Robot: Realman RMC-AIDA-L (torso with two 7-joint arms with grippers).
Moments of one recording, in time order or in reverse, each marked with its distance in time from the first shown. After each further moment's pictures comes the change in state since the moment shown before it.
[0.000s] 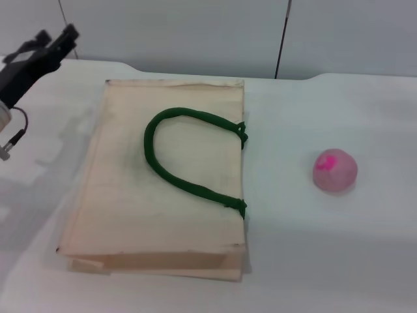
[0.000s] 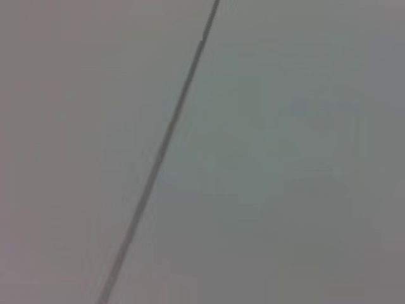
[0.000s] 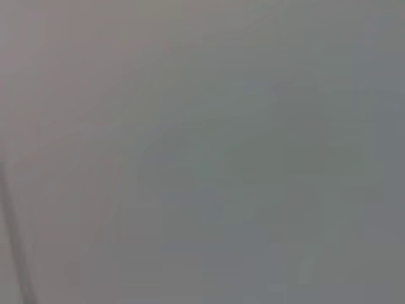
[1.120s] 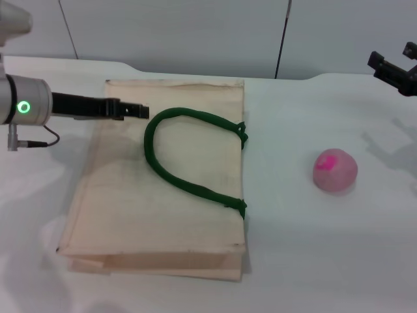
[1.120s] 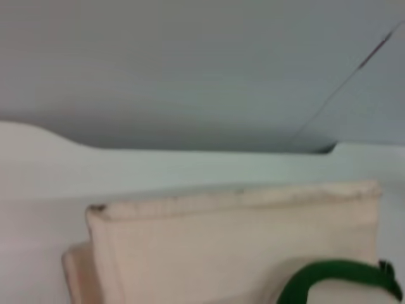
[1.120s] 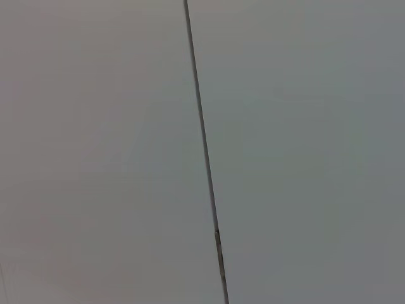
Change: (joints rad) left arm -0.331 0.022 0.003 -0.365 1.072 0.112 -0.858; right arm -0.014 -0.015 0.012 -0.318 -0.666 -0.042 0.499
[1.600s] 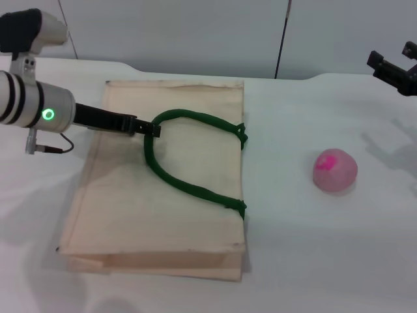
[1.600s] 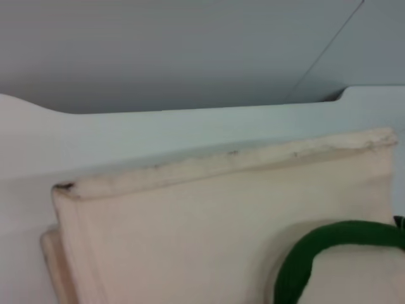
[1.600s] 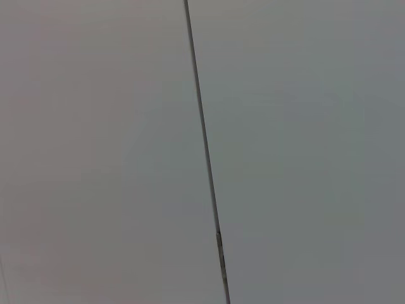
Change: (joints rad) left arm -0.046 -0.003 0.000 0.088 0.134 -0.109 0.009; right arm 0.000 0.002 0.000 0.000 0.003 0.003 0.000
